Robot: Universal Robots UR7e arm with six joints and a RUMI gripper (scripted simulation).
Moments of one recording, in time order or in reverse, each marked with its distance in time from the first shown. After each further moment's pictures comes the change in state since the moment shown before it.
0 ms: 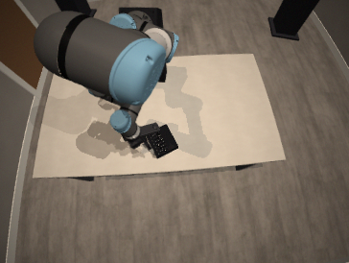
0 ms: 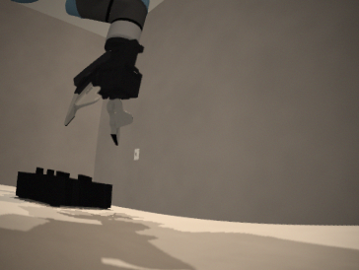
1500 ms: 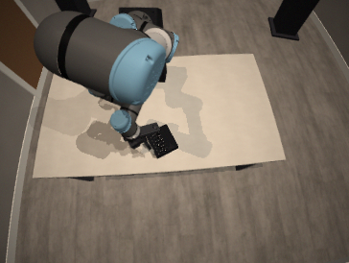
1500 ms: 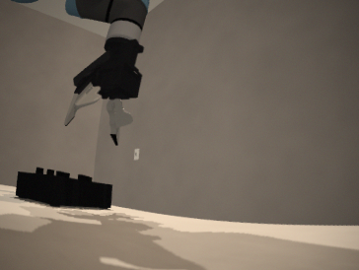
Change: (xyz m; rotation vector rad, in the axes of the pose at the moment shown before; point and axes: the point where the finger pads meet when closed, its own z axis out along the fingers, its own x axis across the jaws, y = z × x) arm 0.000 0.000 0.000 0.000 0.000 -0.004
